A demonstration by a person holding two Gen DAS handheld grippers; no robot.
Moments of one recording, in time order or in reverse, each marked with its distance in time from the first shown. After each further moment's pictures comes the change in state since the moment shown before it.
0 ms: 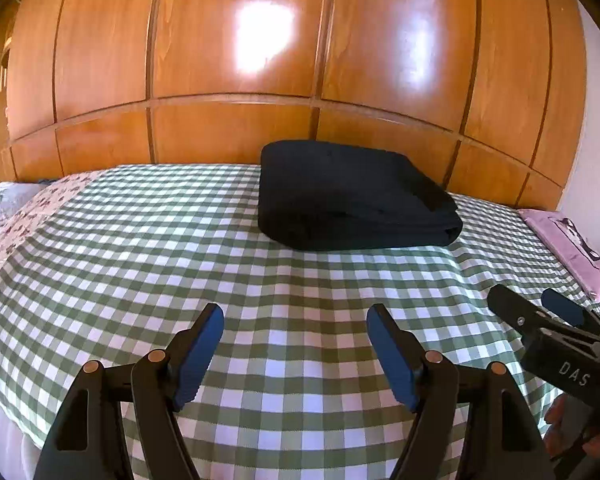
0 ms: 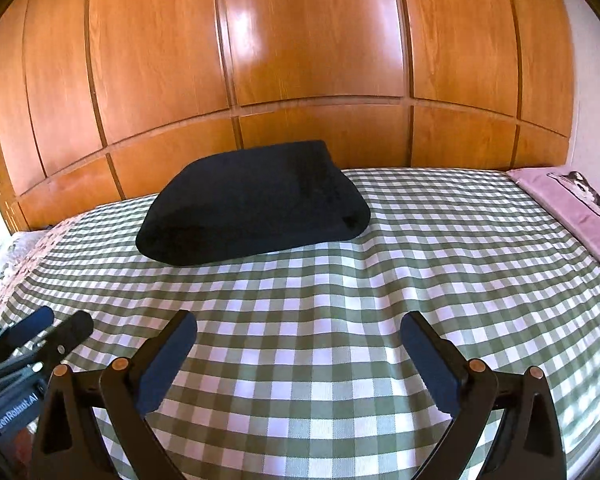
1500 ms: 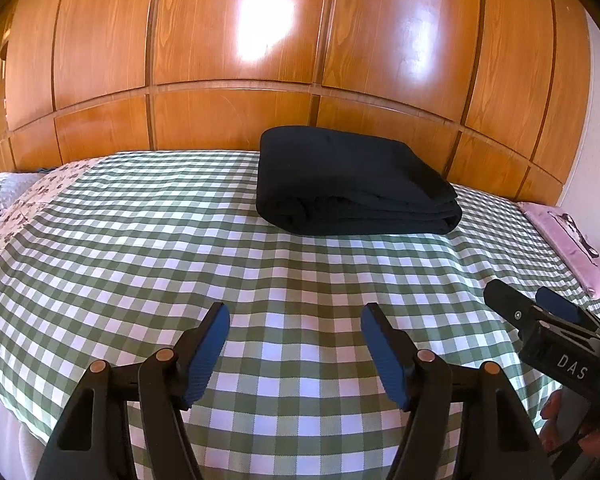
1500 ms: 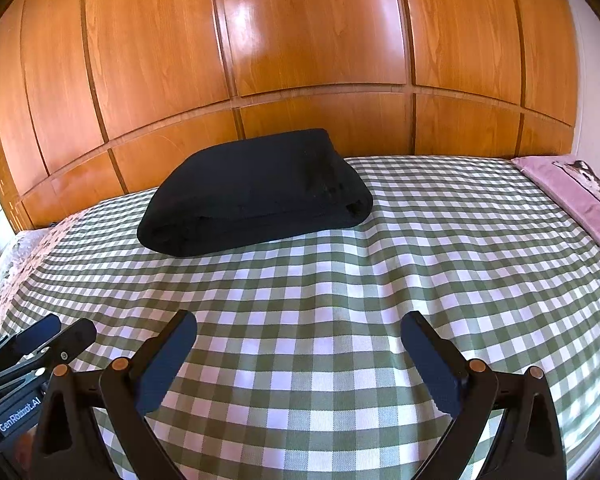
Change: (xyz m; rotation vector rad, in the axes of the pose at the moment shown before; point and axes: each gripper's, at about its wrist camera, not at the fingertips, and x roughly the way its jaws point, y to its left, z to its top) left arm 0.001 -0.002 -0.005 -0.010 0.038 -0.008; right arm 0.003 0.001 -0.005 0.021 0.028 0.009
